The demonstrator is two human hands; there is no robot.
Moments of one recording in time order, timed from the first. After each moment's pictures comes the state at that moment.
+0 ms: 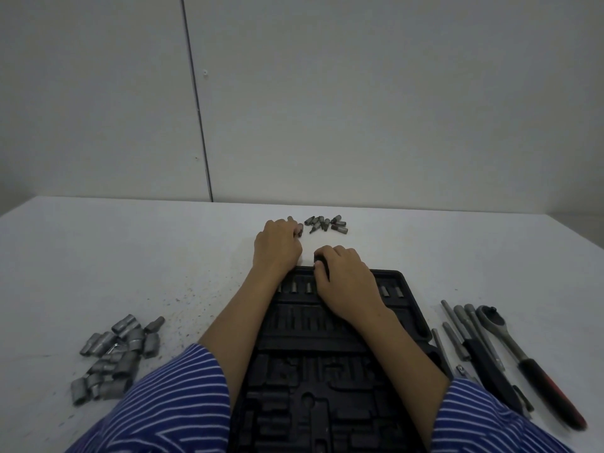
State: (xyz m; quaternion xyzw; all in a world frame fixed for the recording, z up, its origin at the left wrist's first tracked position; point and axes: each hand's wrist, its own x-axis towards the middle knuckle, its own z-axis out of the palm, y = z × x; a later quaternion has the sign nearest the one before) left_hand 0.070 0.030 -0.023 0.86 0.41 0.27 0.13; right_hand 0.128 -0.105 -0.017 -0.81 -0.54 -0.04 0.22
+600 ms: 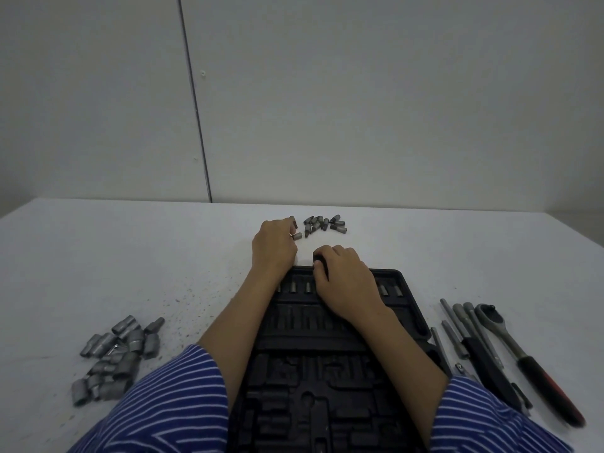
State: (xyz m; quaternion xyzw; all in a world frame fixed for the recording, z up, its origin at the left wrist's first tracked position) left_hand 0.067 0.030 -0.022 0.84 0.42 0.32 0.17; right_hand 0.129 -0.104 -0.016 -0.81 -0.54 -0.04 0.22
